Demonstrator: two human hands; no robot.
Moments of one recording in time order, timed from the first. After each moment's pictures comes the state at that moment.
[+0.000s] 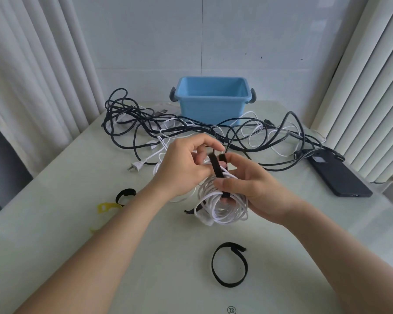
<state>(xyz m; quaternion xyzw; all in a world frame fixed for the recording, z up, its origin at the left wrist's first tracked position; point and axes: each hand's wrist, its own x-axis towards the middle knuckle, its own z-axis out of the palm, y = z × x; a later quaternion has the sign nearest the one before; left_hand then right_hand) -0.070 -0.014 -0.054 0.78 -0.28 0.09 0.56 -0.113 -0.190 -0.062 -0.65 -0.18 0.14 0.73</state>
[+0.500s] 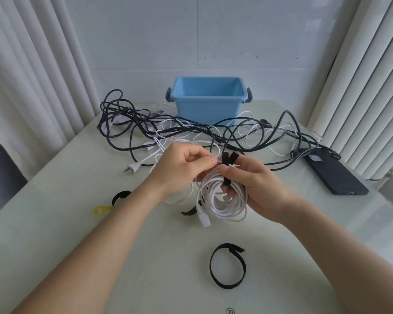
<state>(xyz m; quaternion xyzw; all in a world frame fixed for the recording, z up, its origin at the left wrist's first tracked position) -0.072 -0.011 -0.049 0.78 -0.21 -0.02 0.59 -0.104 -0.195 -0.070 -0.64 -0.15 0.09 0.75</state>
